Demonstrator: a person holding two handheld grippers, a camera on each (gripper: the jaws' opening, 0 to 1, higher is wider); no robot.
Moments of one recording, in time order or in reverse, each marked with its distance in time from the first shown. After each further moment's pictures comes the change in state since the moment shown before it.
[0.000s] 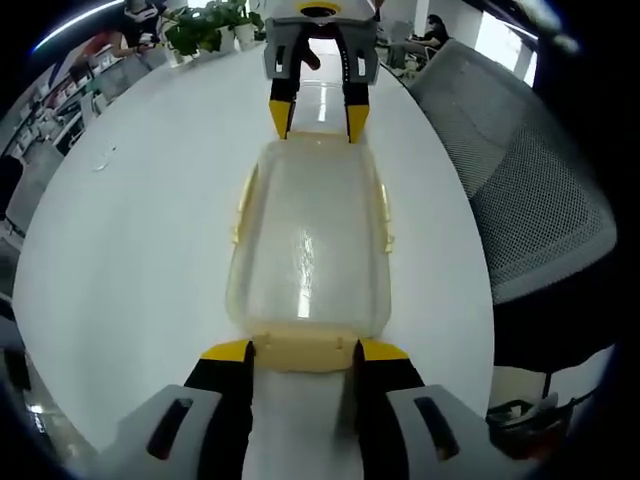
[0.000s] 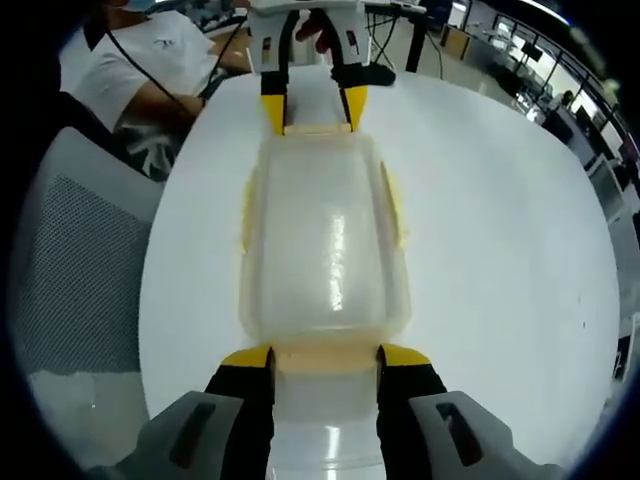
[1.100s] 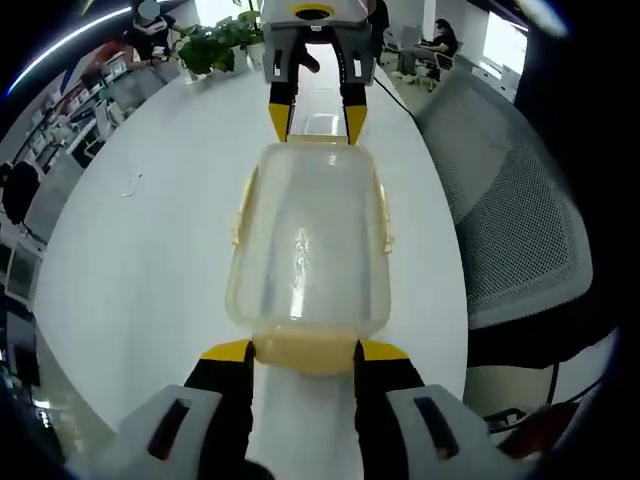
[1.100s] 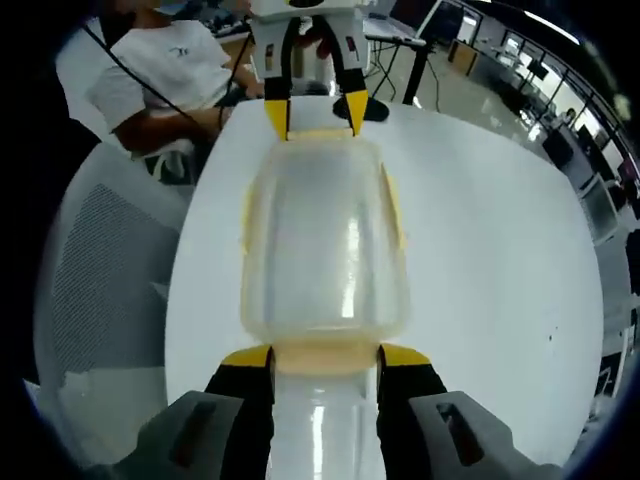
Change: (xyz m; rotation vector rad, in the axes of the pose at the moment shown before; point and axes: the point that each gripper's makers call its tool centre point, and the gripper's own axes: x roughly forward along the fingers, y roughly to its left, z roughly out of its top) left arm -0.052 0.005 0.042 -0.006 -0.014 0.065; right arm -0.066 -0.009 0.010 -0.055 -0.032 -0.015
